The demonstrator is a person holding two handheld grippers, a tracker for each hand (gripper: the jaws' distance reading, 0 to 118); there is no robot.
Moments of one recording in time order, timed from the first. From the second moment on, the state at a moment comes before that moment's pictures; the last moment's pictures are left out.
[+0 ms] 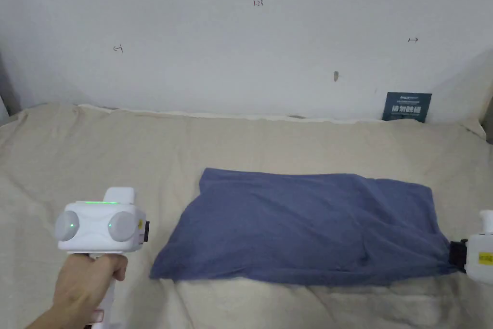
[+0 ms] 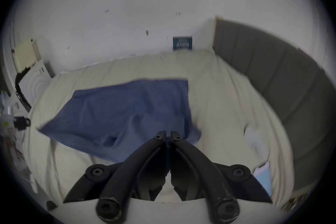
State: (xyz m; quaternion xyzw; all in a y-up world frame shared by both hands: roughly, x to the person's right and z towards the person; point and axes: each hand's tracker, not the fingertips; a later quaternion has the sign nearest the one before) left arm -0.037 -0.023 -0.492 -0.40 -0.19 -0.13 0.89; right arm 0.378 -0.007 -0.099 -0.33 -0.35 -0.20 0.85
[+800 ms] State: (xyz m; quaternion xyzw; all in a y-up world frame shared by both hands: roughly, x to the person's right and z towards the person) left arm -0.014 -0.108 -0.530 -0.44 -0.22 -0.14 0.86; right arm 0.349 -0.050 -0.061 -0.37 -0.34 -0.20 0.84
